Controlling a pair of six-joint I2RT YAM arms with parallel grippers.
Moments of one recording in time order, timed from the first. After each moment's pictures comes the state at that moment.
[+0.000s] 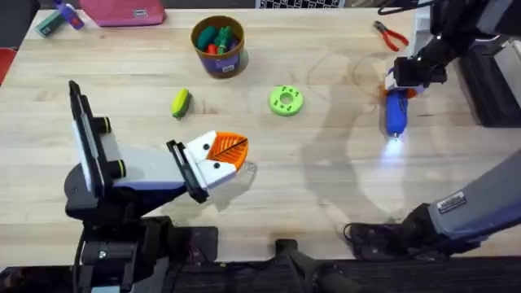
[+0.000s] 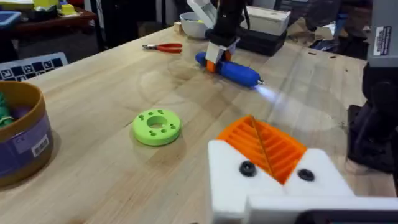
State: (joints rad) left arm 0.05 0.01 0.01 -0.11 1.10 0.02; right arm -0.20 1.91 1.33 -0.83 0.08 -0.12
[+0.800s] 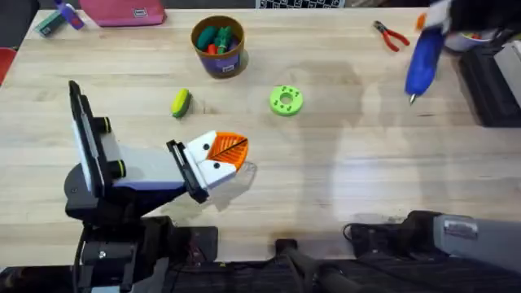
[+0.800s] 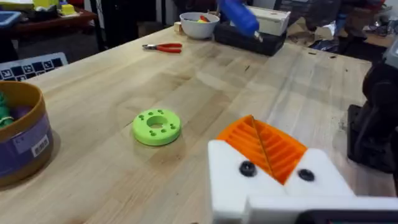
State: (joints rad) left arm 0.05 0.01 0.01 -0.11 1.10 0.02; right arm -0.18 1.44 1.41 -0.89 -0.12 -0.10
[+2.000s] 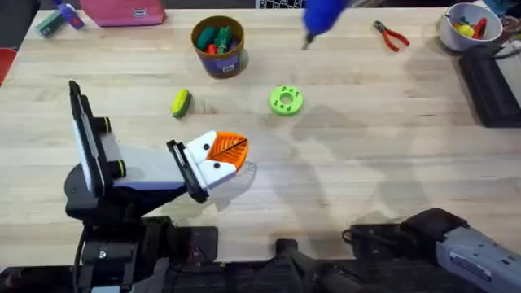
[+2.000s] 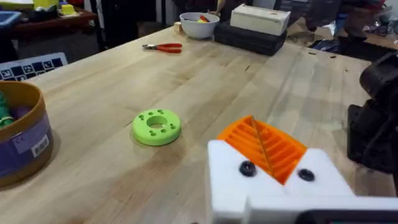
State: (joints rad) left arm 0.05 0.01 0.01 -0.11 1.10 0.02; right arm 0.33 0.95 1.01 0.19 -0.55 0.32
